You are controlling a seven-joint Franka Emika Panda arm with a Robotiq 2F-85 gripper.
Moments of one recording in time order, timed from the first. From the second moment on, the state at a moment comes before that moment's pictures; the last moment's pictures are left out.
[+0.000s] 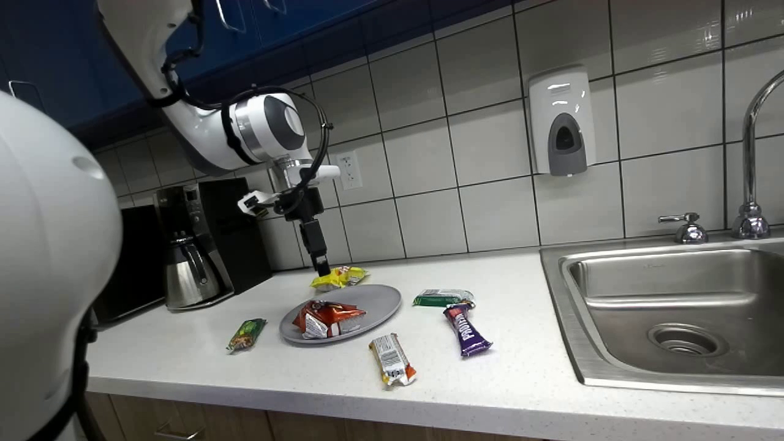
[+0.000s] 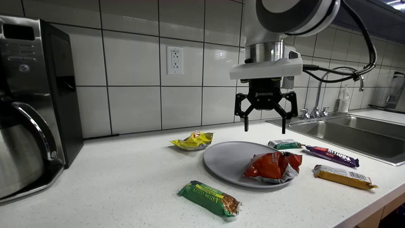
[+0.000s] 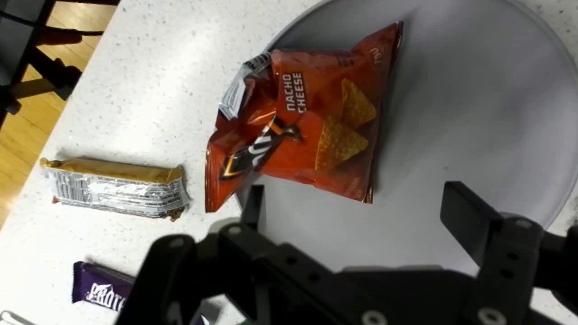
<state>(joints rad) 0.20 0.05 0.02 -2.31 -0.13 2.30 1.14</state>
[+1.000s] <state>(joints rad) 0.19 0.01 0.05 -2.49 -0.19 2.49 1.31</state>
